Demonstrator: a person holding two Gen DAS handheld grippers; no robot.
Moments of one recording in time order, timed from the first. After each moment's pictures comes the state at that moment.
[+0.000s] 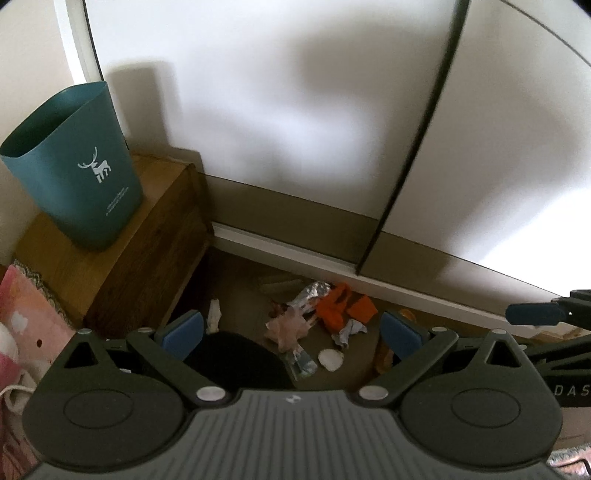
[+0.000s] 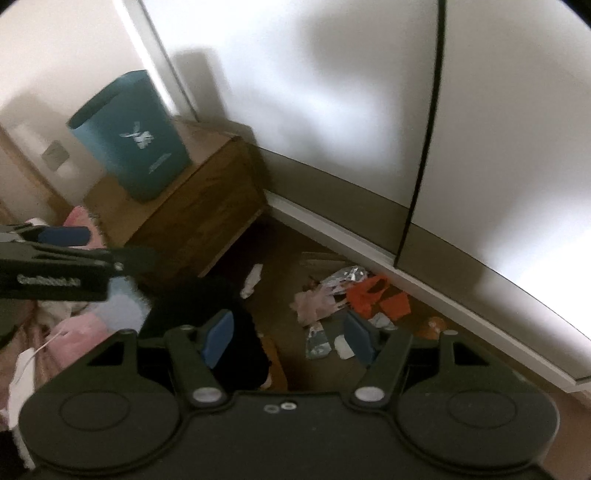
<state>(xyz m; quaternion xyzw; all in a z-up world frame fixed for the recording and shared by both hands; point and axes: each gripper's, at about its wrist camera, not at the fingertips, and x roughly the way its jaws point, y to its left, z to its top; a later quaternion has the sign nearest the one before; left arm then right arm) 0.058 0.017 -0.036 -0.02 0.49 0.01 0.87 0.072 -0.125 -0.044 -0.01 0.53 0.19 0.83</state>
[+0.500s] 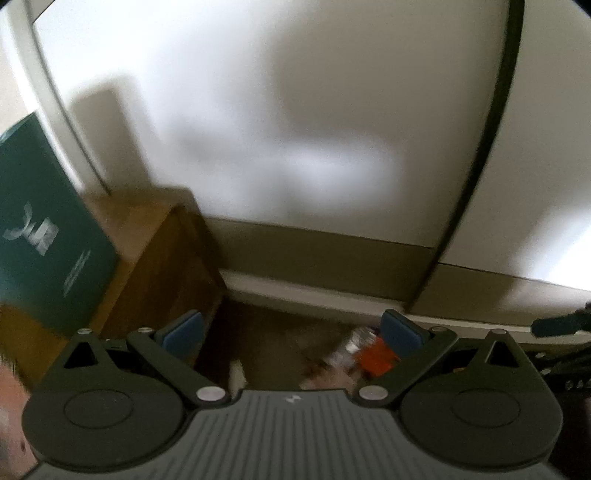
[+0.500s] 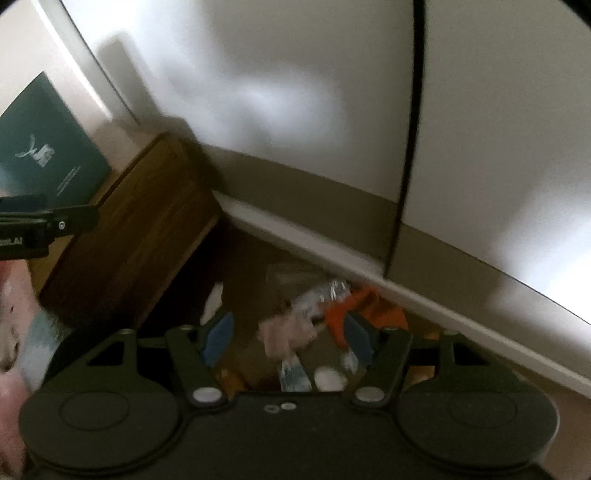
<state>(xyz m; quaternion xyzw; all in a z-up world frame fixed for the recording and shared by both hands) 0.203 0.031 -0.170 0.06 0.44 0.01 0.89 0.200 -0.134 -0.212 0.02 0.51 0.17 0.84</state>
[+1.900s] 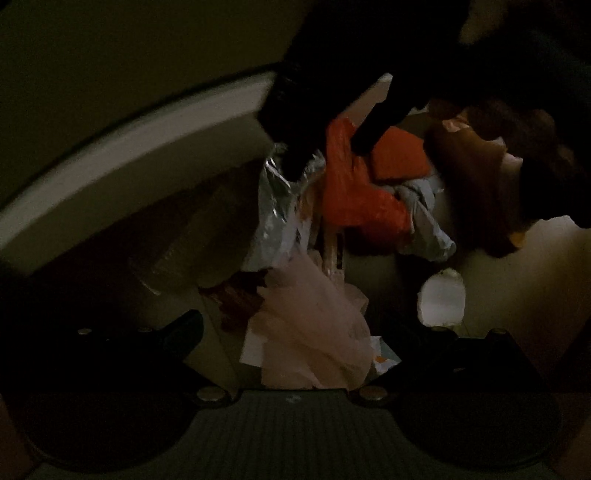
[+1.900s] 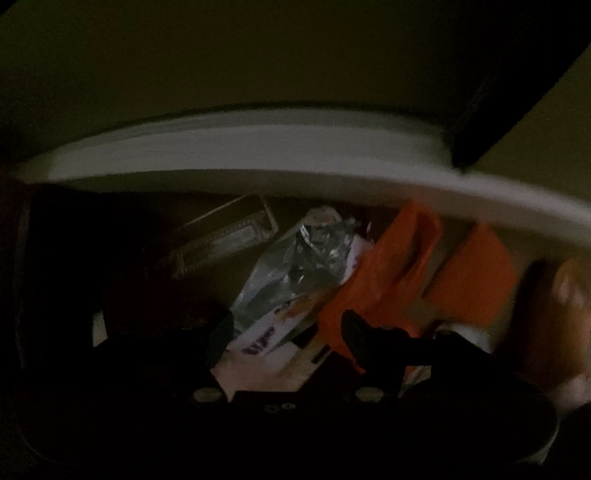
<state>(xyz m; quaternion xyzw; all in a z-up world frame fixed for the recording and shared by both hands) 0.312 0.027 -0.661 0.19 0.58 -0.30 0.73 0.389 -0.083 -0.639 0.16 0.68 -0.02 0.72</state>
